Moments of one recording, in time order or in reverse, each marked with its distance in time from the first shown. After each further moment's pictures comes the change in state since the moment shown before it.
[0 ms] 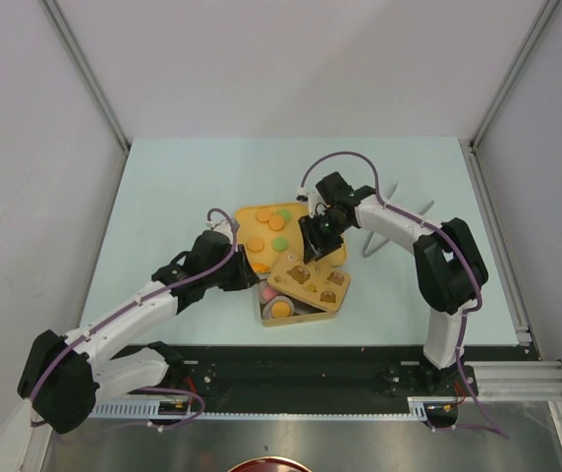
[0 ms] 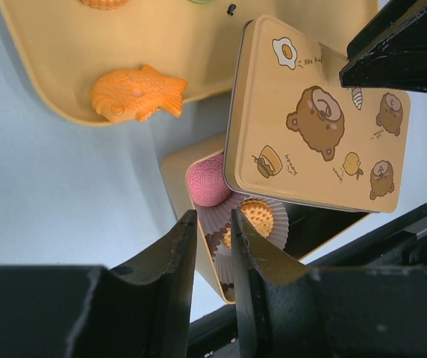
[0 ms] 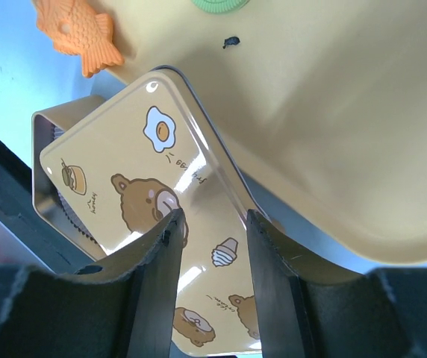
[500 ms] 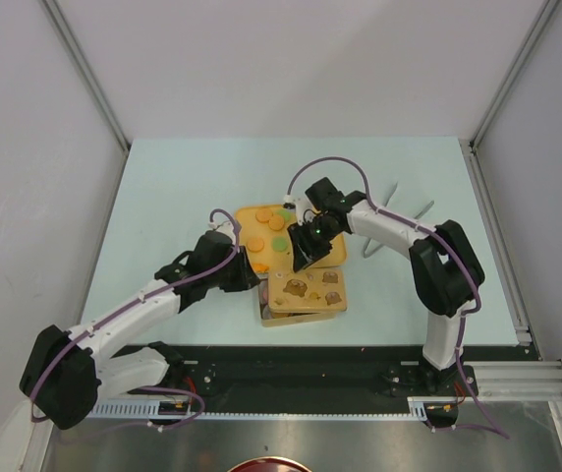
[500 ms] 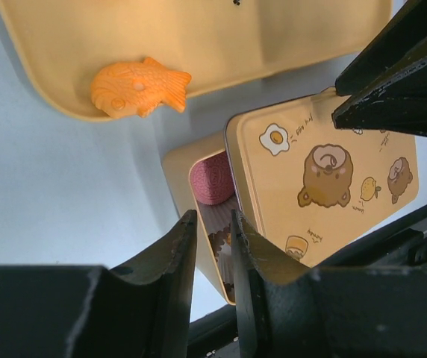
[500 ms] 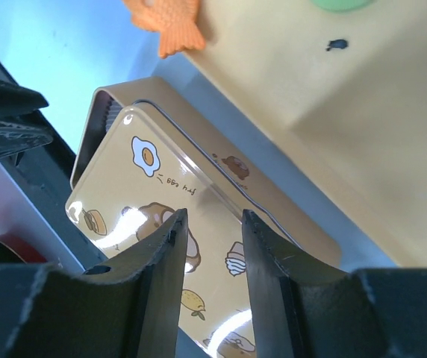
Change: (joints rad) left arm -0.005 0.026 0.000 0.000 0.001 0.000; right arm 0.060 0.000 -0.005 0.019 -0.090 -0.031
